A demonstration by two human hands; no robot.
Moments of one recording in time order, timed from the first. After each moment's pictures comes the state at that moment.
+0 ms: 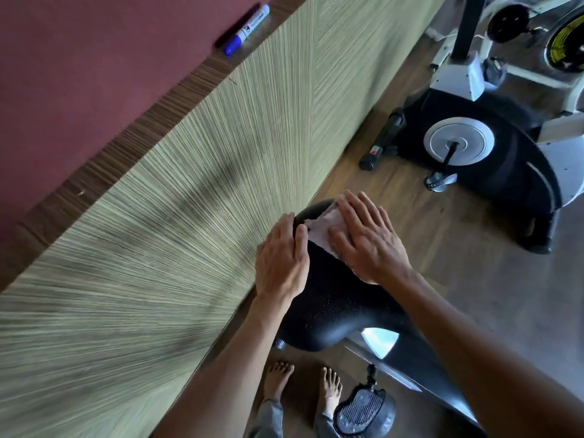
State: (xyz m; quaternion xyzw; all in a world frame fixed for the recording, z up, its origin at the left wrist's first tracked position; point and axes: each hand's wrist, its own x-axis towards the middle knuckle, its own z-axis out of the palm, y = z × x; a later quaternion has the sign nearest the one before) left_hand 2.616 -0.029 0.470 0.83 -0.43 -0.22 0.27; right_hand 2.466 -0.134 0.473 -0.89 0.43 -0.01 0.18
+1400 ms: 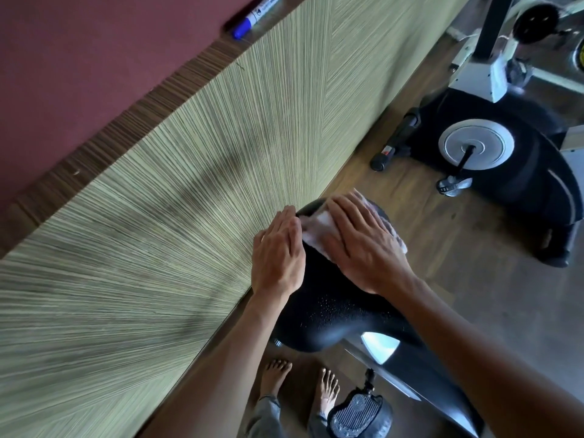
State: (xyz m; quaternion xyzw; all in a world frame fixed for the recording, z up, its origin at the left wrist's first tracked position) left_hand 2.616 -0.029 0.465 0.84 -0.43 -0.19 0.29; right_hand 2.468 -0.126 0.469 -0.92 0.35 -0.08 0.14
